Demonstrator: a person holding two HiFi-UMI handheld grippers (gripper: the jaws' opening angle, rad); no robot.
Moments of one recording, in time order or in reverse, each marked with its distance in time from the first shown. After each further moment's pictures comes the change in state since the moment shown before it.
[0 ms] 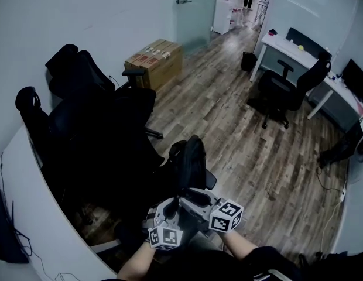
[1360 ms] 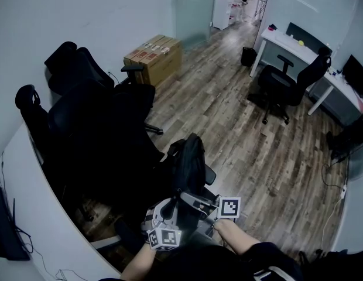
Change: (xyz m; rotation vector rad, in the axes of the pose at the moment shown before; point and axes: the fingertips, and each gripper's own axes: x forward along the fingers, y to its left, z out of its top) left arm -0.015 -0.011 -0.006 -0.031 0.029 0.063; right arm -0.011 0.009 -0.001 0.702 -0.071 0.236
